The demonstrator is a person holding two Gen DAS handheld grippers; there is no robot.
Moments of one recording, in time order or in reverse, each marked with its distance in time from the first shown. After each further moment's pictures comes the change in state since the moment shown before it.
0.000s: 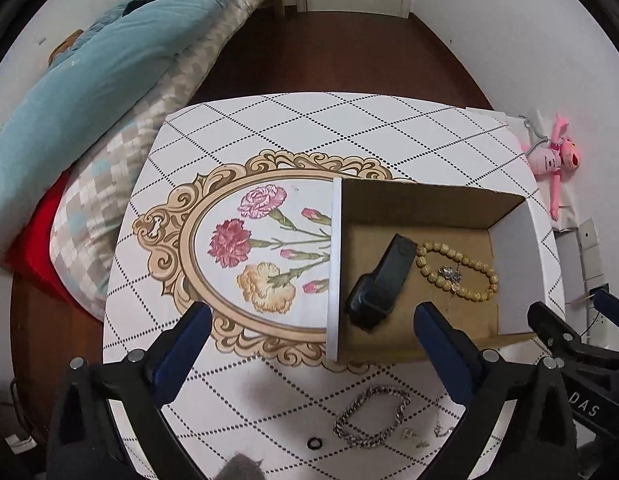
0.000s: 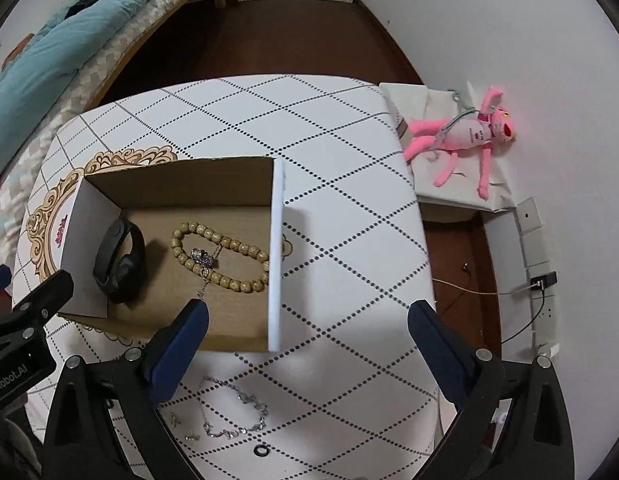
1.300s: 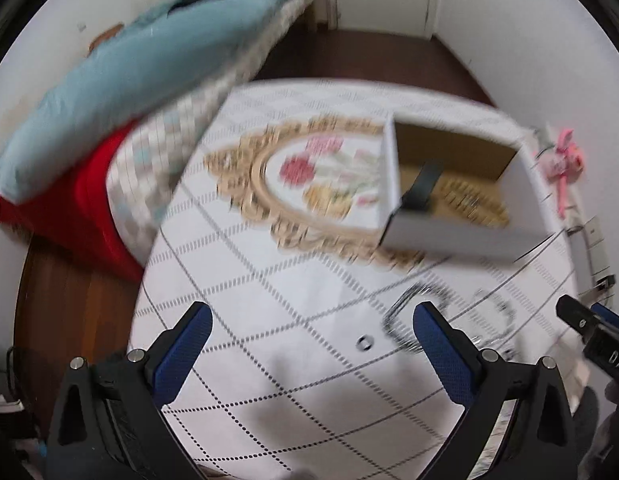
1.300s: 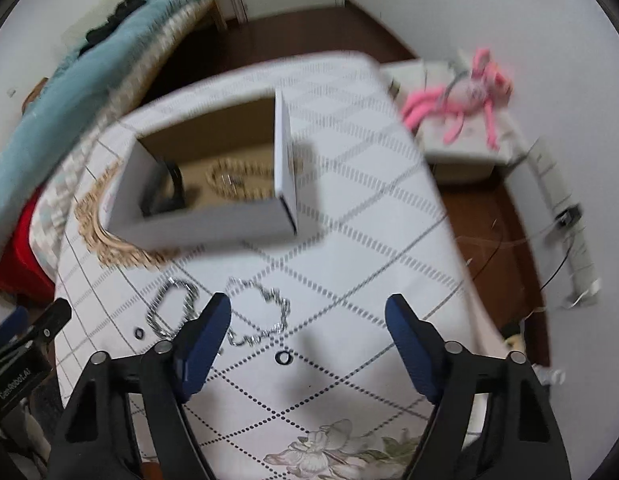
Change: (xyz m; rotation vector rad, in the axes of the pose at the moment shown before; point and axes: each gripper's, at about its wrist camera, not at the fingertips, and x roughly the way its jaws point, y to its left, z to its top) left arm -0.030 0.041 -0.100 -0.069 -0.059 0.066; right arm -0.022 -0.022 -0.099 0.129 -0.022 0.171
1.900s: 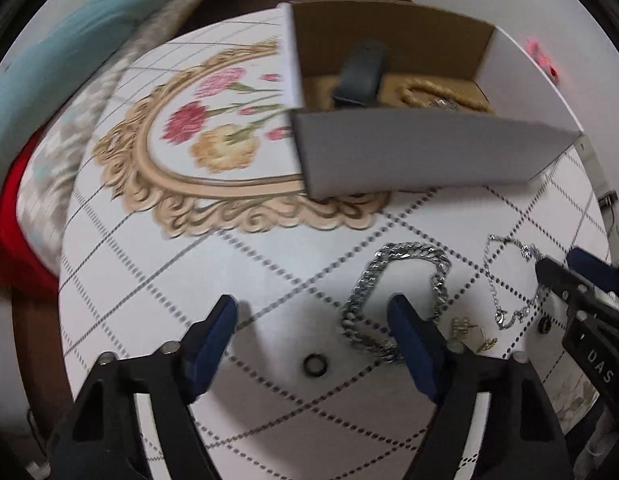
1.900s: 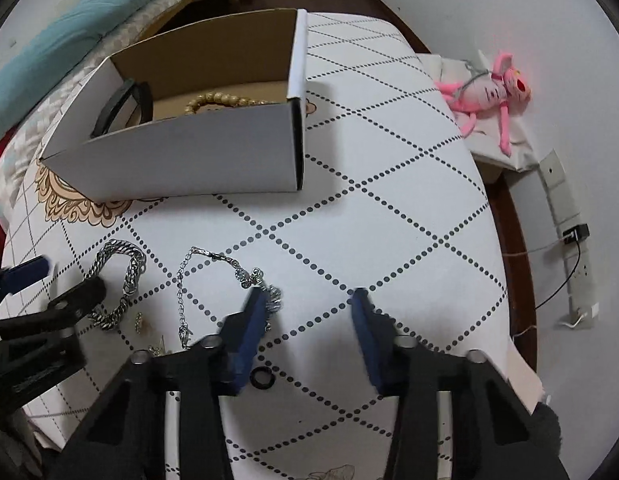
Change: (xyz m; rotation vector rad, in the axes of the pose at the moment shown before) left arm 0.072 -0.060 -0.011 0.243 0.111 -0.092; right arm 0.066 0.019 -0.018 -0.131 0.017 -0.092
